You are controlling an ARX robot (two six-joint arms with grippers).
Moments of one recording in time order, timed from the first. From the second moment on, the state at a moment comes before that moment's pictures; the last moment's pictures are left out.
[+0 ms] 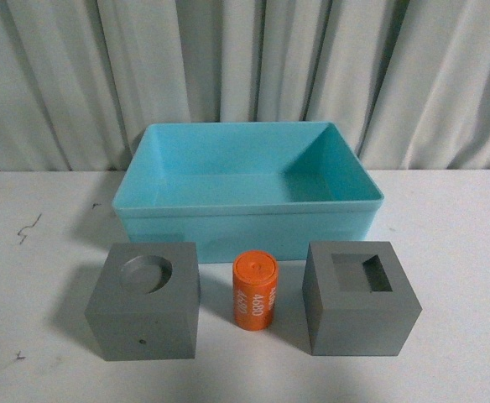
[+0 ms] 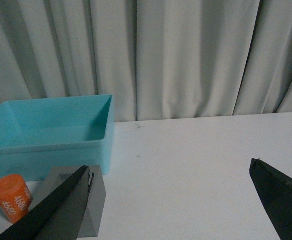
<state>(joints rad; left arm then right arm) 0.00 0.01 0.01 0.00 0.00 -0.01 0.00 0.00 0.01 0.00 0.00 0.01</state>
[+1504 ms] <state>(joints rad) 0.00 0.01 0.01 0.00 0.00 -0.01 0.26 1.71 0.73 0.22 0.11 0.08</state>
